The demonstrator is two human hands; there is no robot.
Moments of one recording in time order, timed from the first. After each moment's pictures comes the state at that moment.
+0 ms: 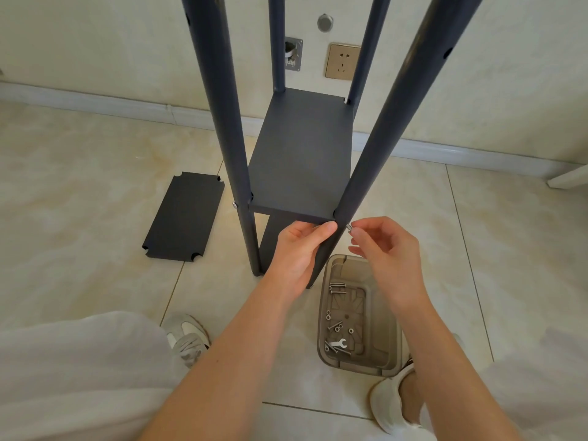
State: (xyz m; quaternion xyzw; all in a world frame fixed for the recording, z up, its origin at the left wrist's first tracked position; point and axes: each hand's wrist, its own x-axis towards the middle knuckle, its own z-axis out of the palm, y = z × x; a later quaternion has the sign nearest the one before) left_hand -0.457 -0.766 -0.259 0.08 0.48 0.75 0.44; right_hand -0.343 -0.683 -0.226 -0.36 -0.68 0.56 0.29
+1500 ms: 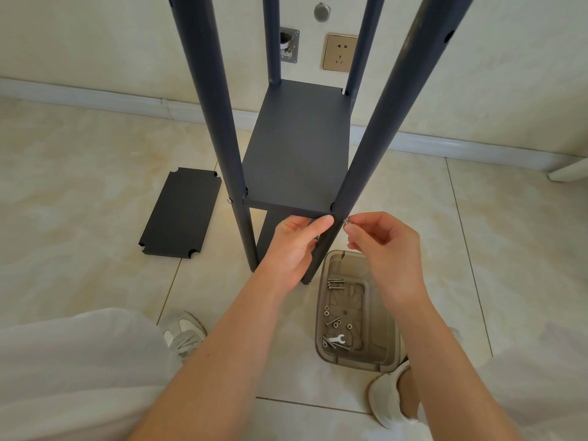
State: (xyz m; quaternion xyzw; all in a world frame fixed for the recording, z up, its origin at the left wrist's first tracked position) left_hand -0.462 -0.765 -0.250 0.10 0.48 0.73 0.48; right_hand -0.345 -0.685 -0.221 -0.39 -0.66 0.57 0.29
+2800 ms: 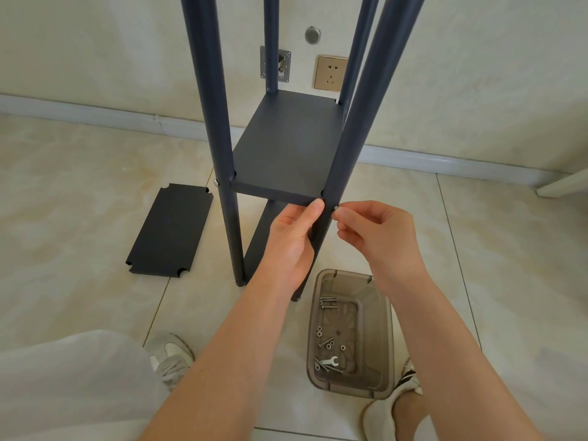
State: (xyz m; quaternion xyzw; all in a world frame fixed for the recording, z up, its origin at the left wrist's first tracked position) left_hand -0.473 -0.732 -0.232 0.07 0.44 0.79 0.42; right_hand -0.377 -0.652 -0.190 -0.40 -0.59 0.65 0.26
